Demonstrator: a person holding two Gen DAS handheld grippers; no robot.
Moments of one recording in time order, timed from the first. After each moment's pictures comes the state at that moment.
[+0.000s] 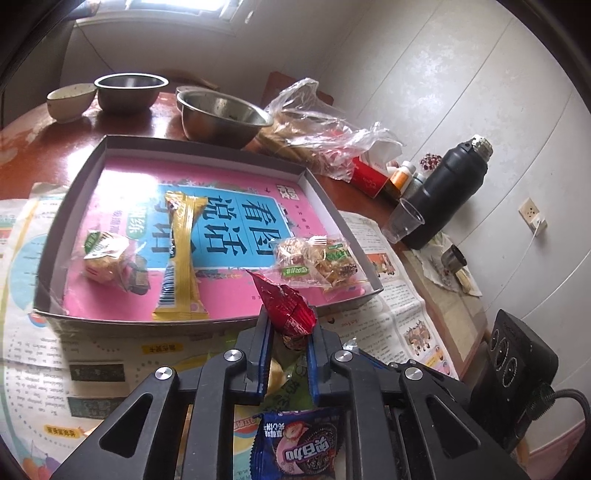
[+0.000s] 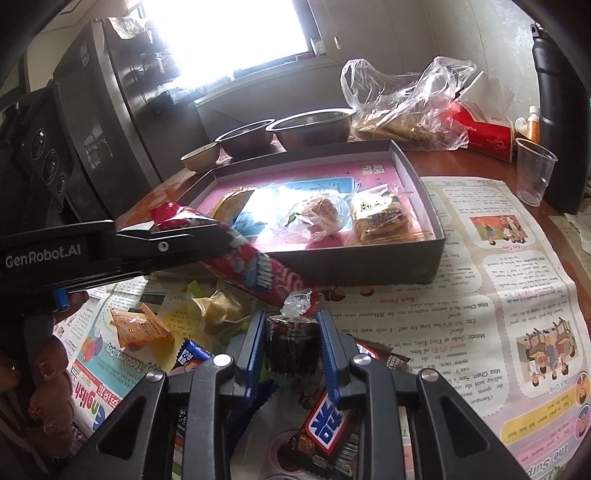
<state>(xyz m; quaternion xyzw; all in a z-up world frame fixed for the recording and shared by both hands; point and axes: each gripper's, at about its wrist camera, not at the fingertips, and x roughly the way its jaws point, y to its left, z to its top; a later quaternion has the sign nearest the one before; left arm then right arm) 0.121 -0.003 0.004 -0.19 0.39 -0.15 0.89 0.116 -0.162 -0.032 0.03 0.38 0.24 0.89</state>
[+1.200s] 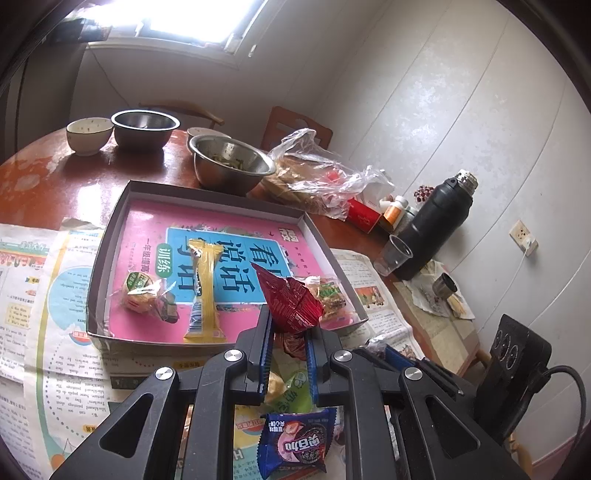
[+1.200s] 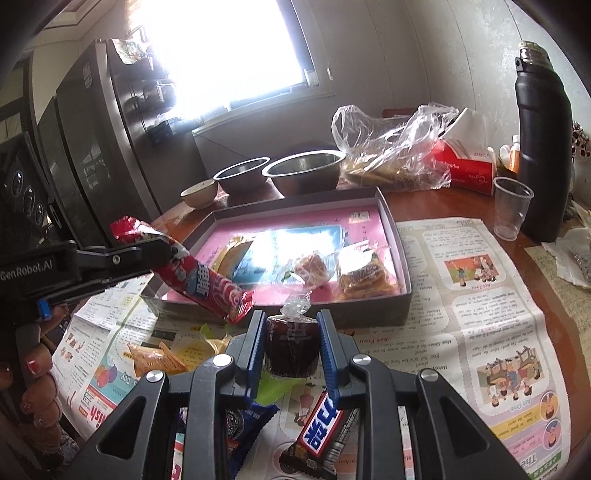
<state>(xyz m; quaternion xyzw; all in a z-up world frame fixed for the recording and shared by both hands) 0.095 0.019 0.043 -0.20 0.33 -0.13 0.91 0.110 -0.175 0.009 0.04 0.33 0.23 0.91</state>
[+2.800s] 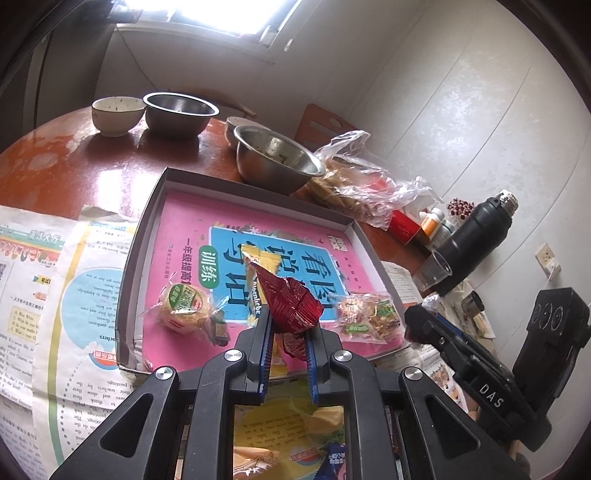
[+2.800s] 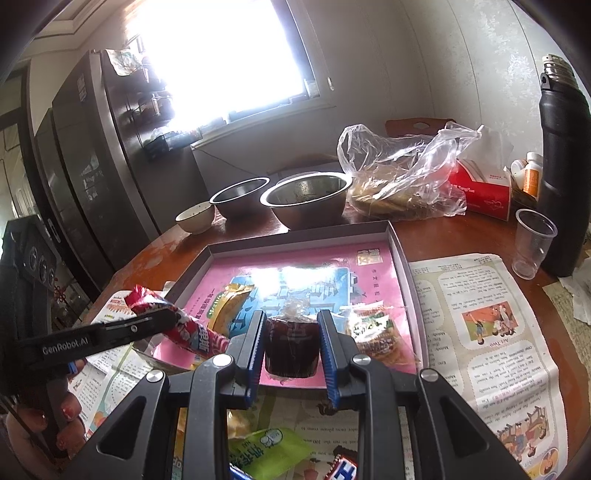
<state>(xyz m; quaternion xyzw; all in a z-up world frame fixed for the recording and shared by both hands) 0.131 0.059 0.013 -0.22 0.35 -0.09 0.91 0.165 -0.155 0.027 0.05 0.32 0.23 0.92</state>
